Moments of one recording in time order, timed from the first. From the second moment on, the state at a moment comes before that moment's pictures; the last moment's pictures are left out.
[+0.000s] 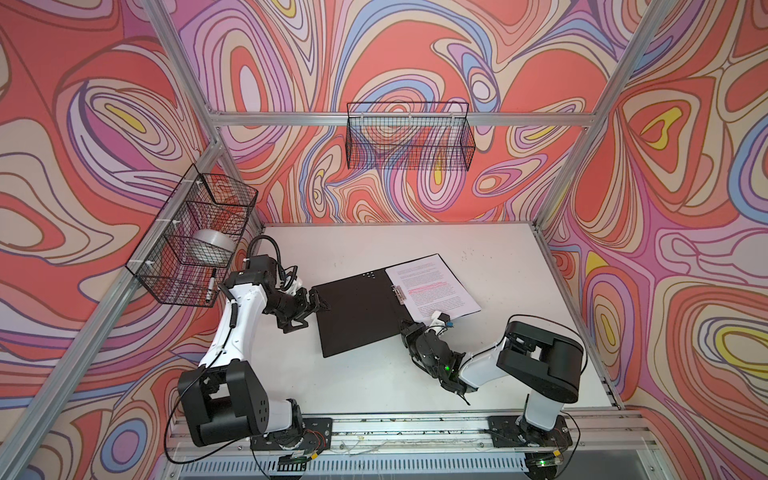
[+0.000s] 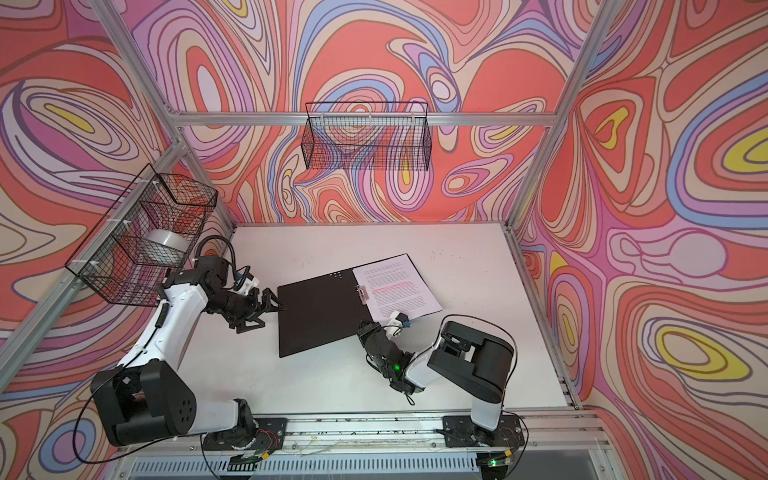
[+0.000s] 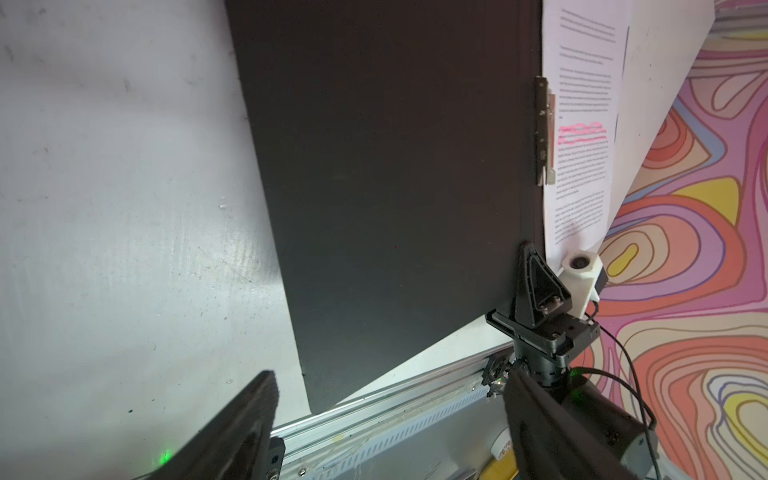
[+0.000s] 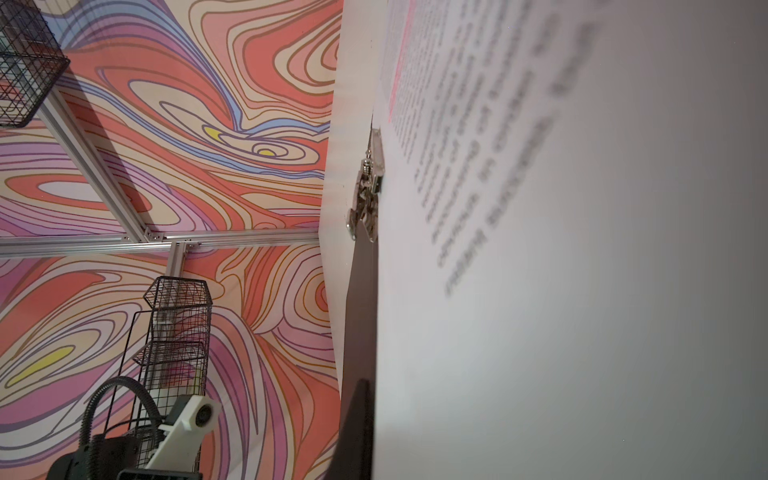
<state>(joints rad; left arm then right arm) 0.20 1.37 1.11 -1.21 0.58 -0.24 1.04 1.80 0.53 0.96 0.53 1.66</state>
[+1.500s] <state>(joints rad) 0.23 1.64 1.03 -1.01 0.86 -0.27 1.00 1.96 0.56 1.09 0.45 1.74</state>
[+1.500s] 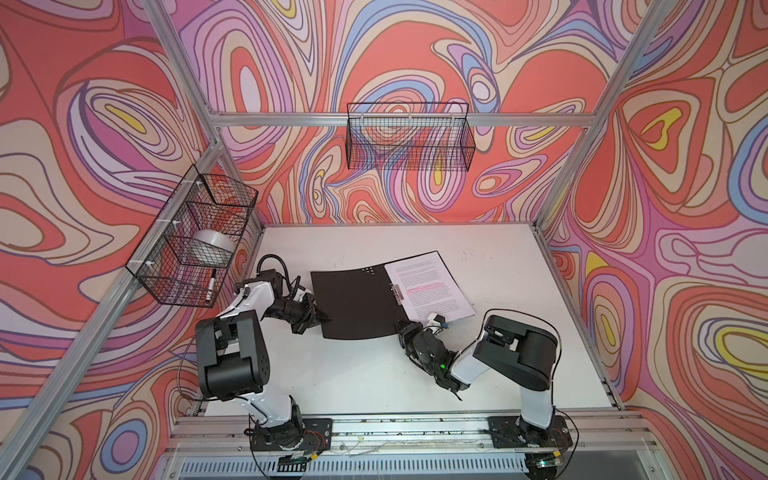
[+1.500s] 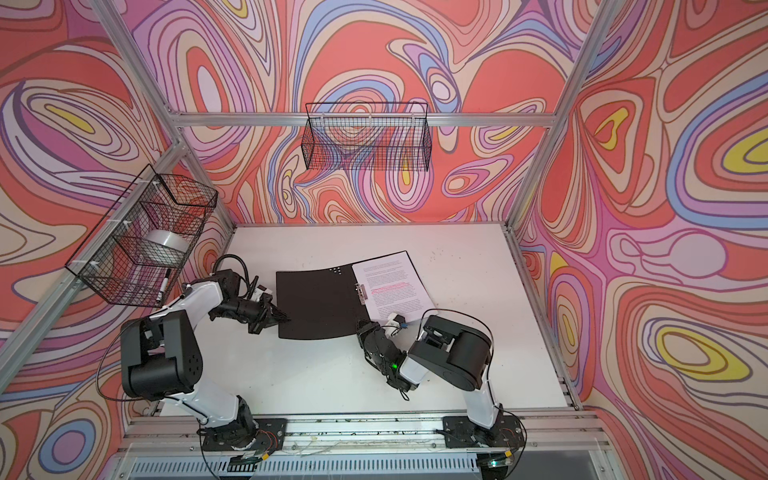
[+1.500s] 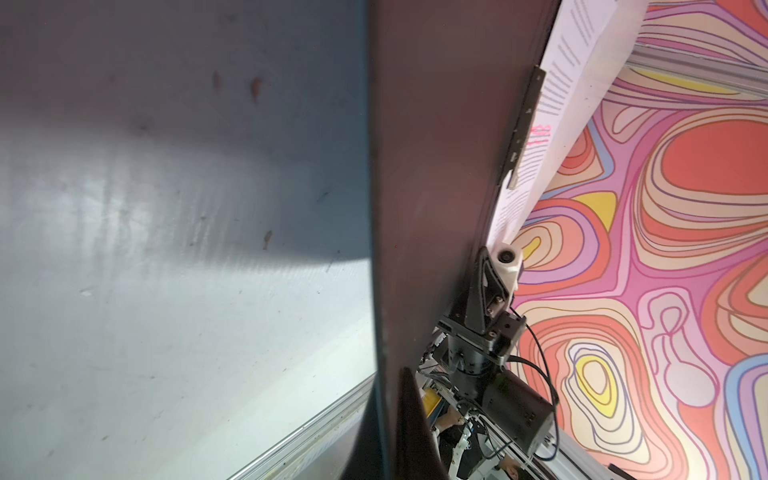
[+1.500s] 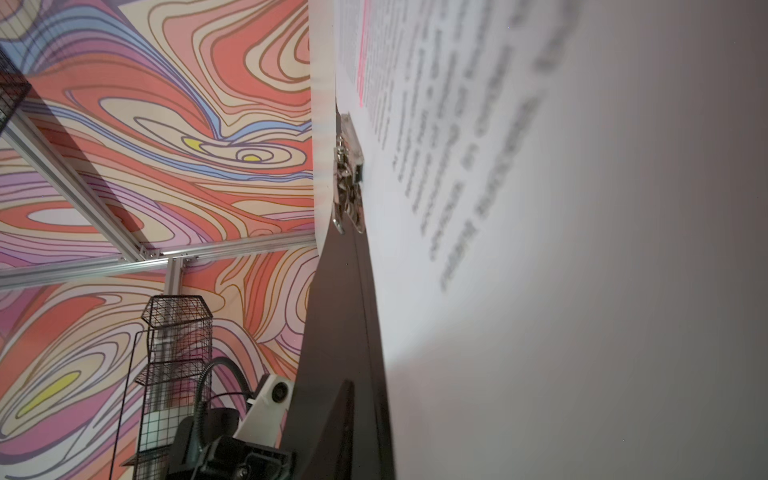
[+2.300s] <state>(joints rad) 0.17 1.65 1.42 -1.06 0.68 -0.26 1.16 1.99 0.63 1.06 0.35 1.89</state>
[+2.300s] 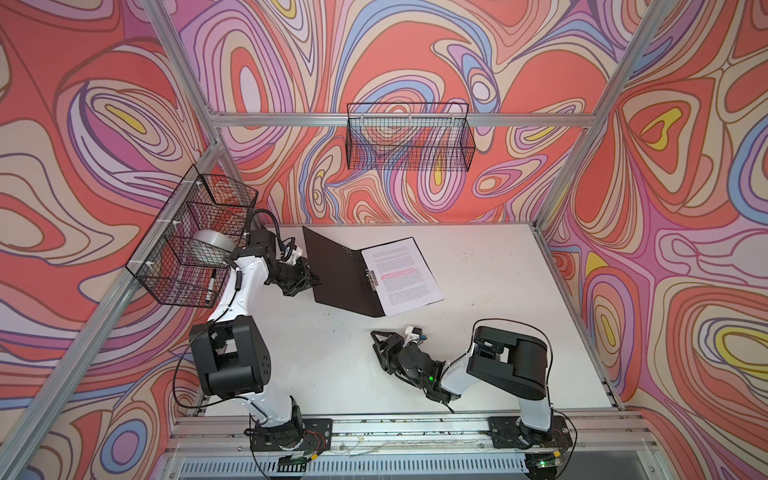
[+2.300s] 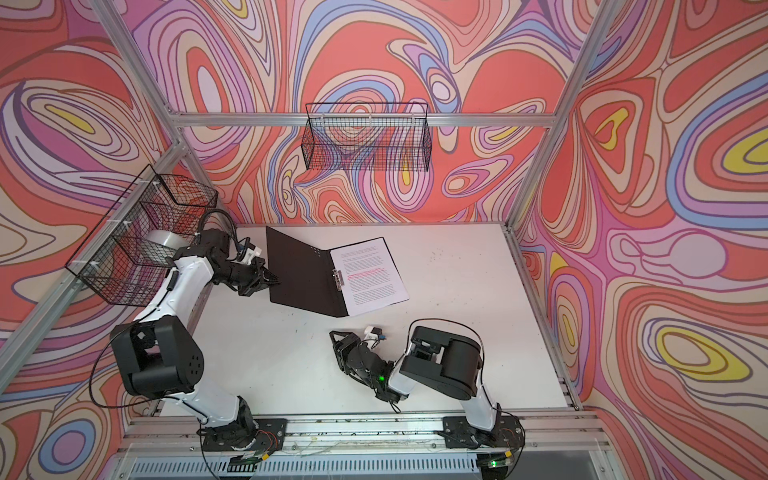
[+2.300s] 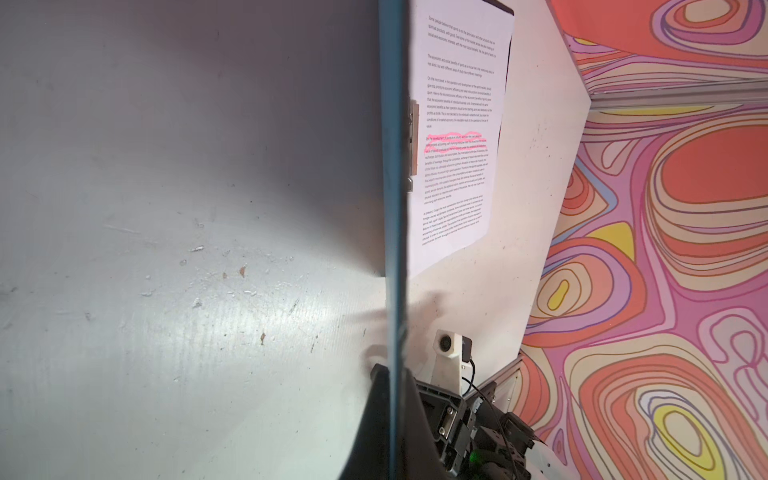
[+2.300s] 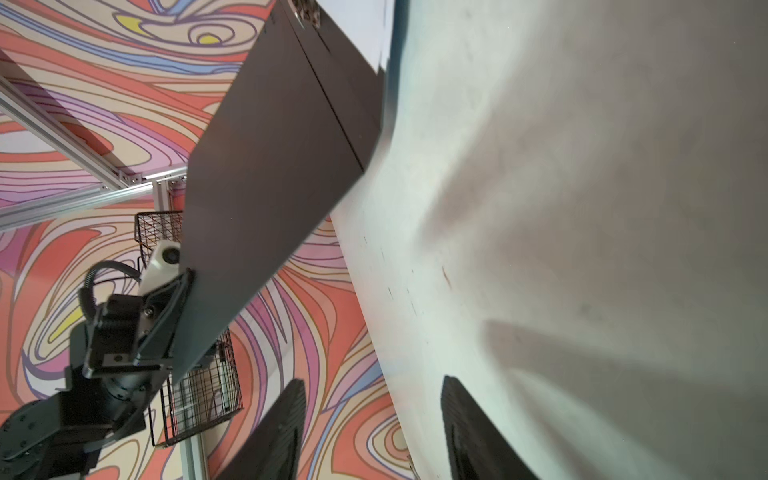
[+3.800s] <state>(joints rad) -0.10 1.78 1.88 -1.54 0.28 0.14 0.40 1.49 0.74 -0.13 -0.23 1.18</state>
